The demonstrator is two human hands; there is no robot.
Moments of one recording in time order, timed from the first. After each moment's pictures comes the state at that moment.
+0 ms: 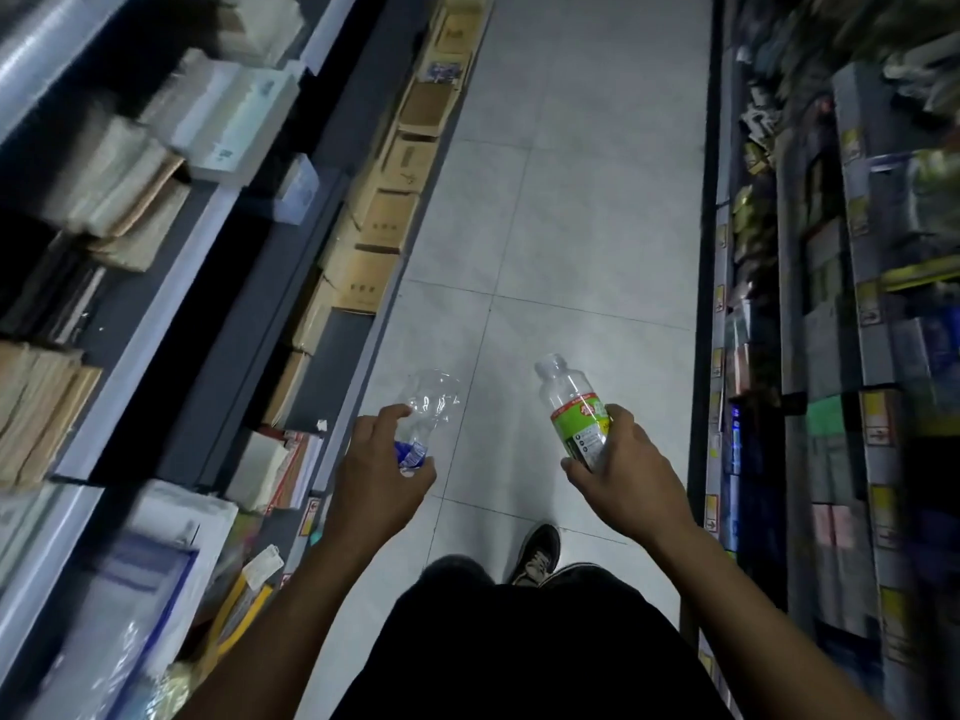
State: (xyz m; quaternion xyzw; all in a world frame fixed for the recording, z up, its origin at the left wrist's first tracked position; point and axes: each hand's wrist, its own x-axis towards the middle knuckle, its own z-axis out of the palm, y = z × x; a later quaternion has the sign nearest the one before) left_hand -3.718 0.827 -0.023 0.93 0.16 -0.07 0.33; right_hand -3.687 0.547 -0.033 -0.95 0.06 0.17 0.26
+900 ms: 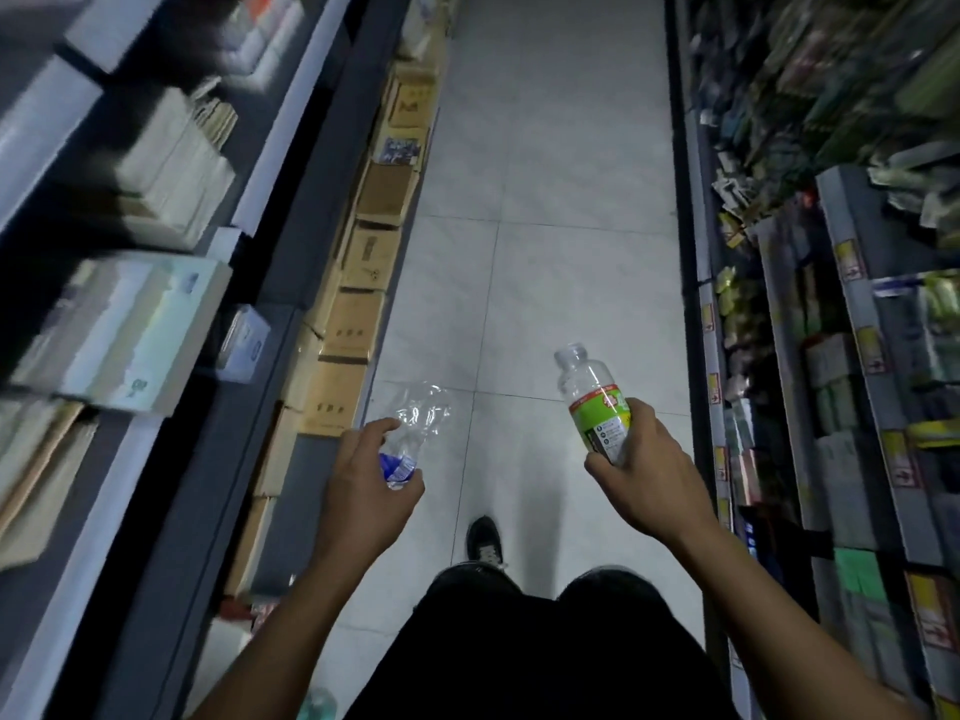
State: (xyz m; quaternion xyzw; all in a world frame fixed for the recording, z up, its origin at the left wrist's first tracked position) left_hand -3.348 0.860 -0.009 0.92 0.14 -0.08 0.36; right_hand -3.326 0.556 -0.008 -0.94 0.12 0.13 0.28
